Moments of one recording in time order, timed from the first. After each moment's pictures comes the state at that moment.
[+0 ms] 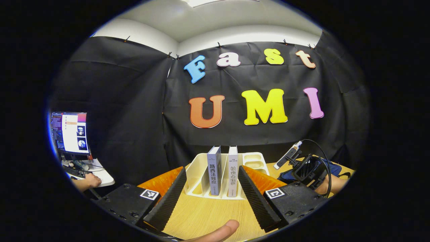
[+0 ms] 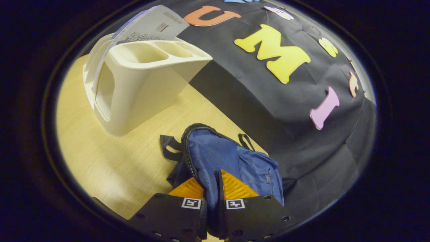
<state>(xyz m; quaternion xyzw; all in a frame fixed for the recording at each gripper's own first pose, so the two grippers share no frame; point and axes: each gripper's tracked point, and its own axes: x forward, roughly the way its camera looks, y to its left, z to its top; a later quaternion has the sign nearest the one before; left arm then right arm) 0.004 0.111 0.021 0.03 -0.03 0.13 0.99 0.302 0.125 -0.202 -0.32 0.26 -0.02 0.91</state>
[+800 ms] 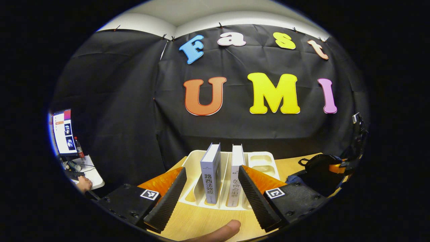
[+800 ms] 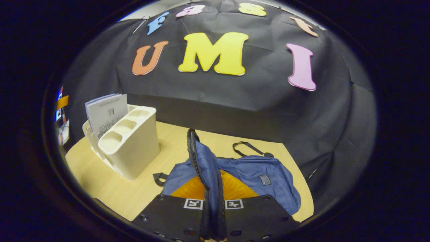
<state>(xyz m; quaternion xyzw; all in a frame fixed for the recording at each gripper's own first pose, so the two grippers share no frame) 0.138 0.127 0.030 0.00 0.06 0.11 0.99 0.311 0.022 -0.088 -0.06 0.20 0.05 0.98</state>
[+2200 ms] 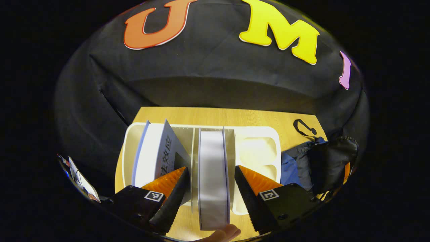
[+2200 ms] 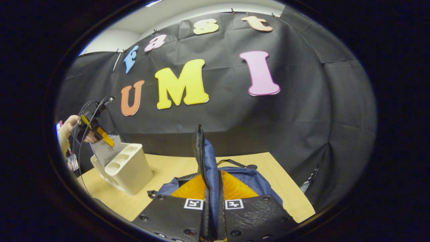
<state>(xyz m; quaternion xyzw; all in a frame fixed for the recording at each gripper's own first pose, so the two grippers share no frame) 0.317 0.099 -0.066 -0.02 0.47 -0.01 0.88 0.290 -0.074 -0.048 0.06 0.11 0.06 0.99</state>
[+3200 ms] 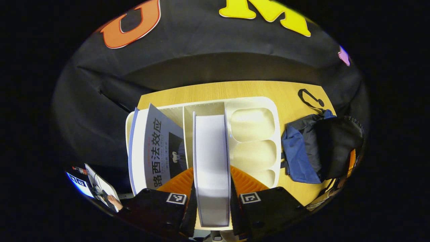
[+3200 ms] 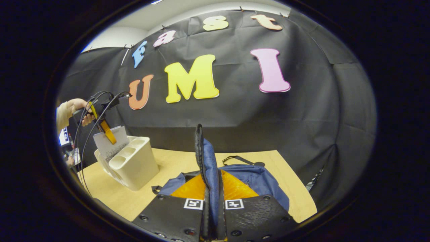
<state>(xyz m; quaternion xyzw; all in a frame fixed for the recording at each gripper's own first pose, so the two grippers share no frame) 0.273 0.086 -0.055 0.04 0.54 0.02 0.84 0.287 -0.050 -0.061 0.04 0.12 0.09 0.99</state>
